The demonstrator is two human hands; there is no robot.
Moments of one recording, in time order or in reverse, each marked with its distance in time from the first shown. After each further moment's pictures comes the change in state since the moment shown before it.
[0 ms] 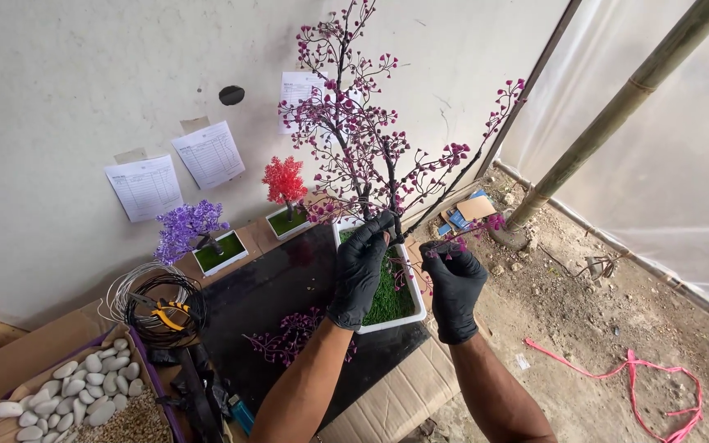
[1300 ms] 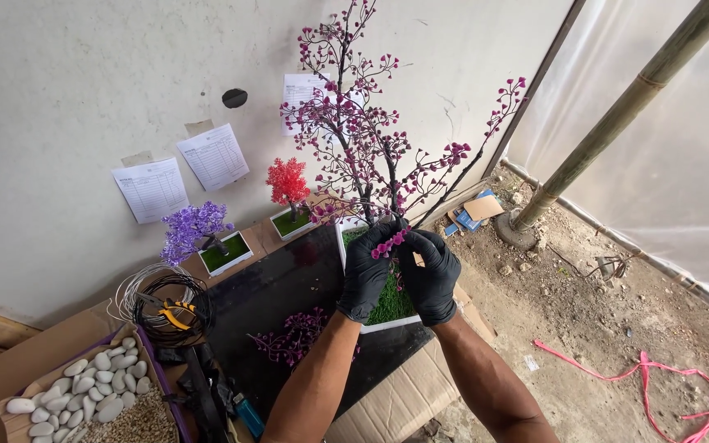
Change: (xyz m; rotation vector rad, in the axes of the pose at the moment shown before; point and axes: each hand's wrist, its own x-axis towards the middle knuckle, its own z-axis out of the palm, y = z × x) left_hand 0.012 -0.033 0.005 0.010 -0.122 0.040; right_hand 0.008 0.010 0.019 -0.554 -0.176 -0.674
